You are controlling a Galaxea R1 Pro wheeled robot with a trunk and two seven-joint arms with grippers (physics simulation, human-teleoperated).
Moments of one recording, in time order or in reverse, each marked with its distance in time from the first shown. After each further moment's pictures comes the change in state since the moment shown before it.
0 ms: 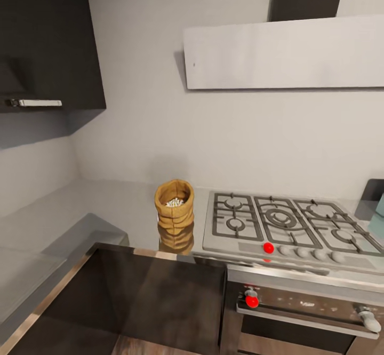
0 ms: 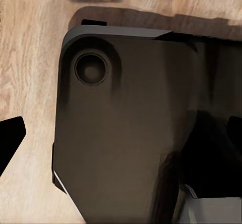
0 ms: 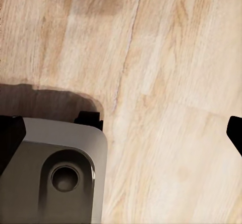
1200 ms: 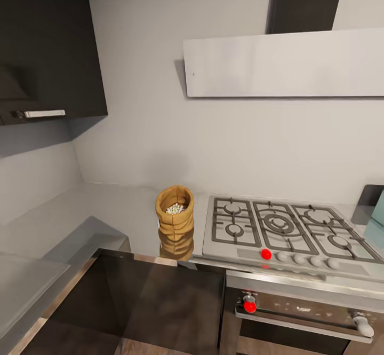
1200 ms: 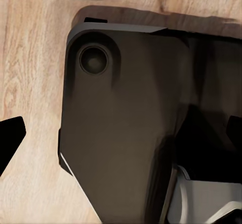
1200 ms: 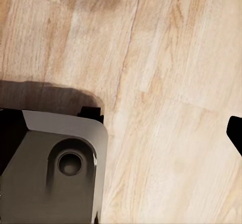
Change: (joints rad) left arm 0.000 0.000 0.000 0.000 0.000 0.000 0.001; right arm 0.000 0.001 0.001 0.000 0.002 -0.003 0.000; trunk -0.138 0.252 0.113
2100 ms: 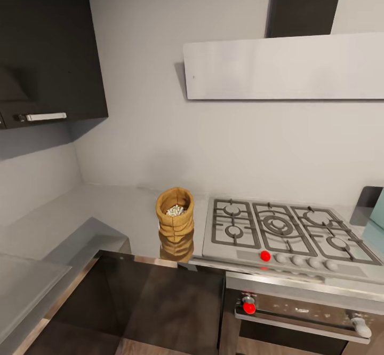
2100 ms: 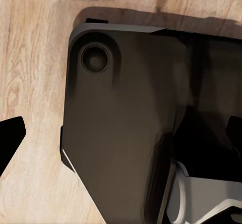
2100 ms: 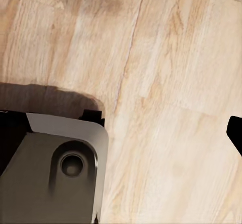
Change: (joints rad) left arm 0.000 0.001 0.000 0.000 0.000 -0.006 0.000; right arm -0.001 0.002 0.003 -0.024 0.008 0.009 0.006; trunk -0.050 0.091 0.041
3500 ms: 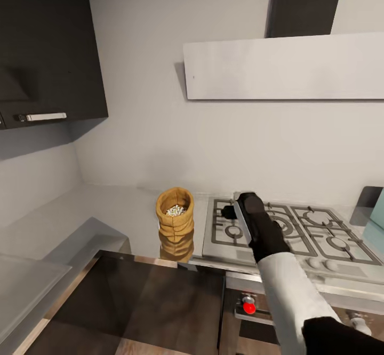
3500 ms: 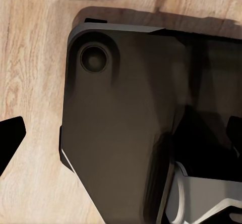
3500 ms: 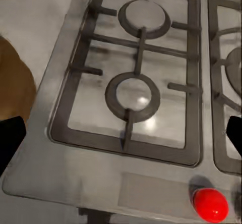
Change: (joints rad) left arm 0.000 -0.001 0.000 0.000 0.000 0.000 -0.001; right arm -0.647 0.302 -0.004 -1.007 -0.011 1.137 -0.275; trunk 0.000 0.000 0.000
